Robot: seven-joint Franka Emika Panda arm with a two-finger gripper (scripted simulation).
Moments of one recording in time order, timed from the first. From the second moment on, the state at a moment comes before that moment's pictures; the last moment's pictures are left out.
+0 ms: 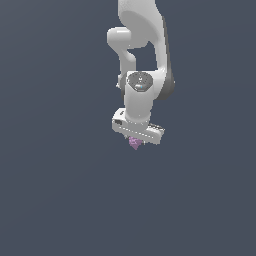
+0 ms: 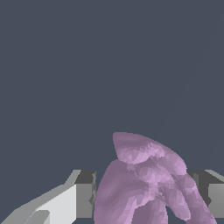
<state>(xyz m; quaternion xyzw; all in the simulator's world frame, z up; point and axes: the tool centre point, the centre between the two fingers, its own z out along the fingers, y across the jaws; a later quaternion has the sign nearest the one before) -0.009 0.033 0.131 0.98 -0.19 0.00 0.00</state>
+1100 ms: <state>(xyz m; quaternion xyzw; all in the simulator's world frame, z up) 0.011 0.148 0.283 0.98 -0.19 0.00 0.00</state>
